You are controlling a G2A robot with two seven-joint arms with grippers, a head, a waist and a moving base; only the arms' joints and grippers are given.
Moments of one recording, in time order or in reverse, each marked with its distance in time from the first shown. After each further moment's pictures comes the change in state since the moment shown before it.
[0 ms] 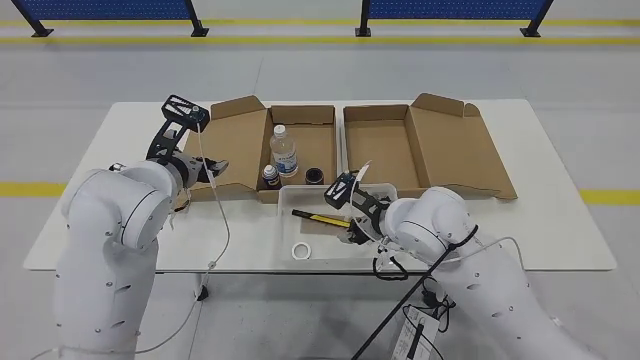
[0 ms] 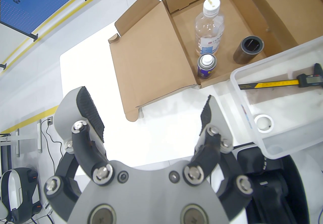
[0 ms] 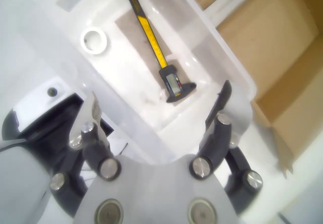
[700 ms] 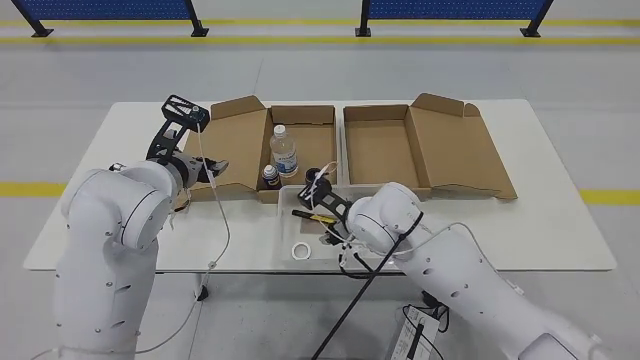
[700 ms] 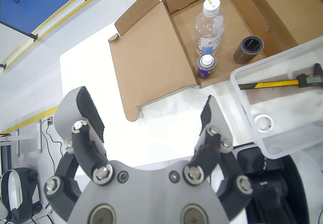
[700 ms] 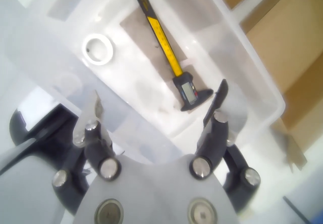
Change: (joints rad) left arm 0.000 0.000 0.000 0.000 0.000 0.000 0.000; right arm 0.189 -0.095 -0.237 0.198 0.005 0.207 0.066
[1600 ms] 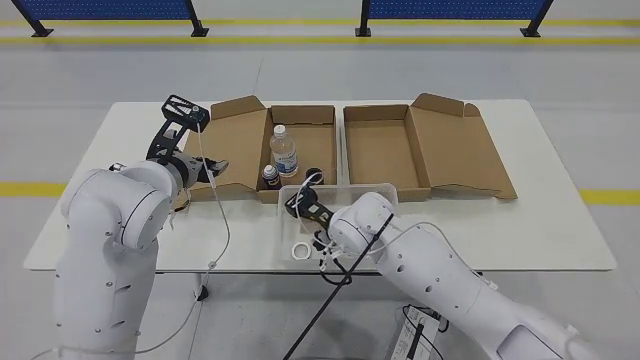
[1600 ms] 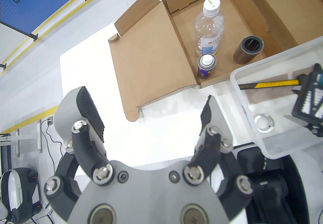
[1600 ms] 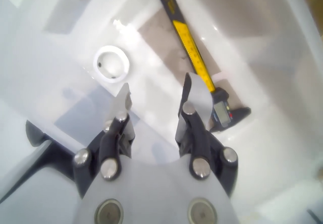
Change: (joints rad) left arm 0.000 0.000 0.000 0.000 0.000 0.000 0.000; right arm 0.016 -0.078 -0.092 0.177 0.052 0.059 -0.117
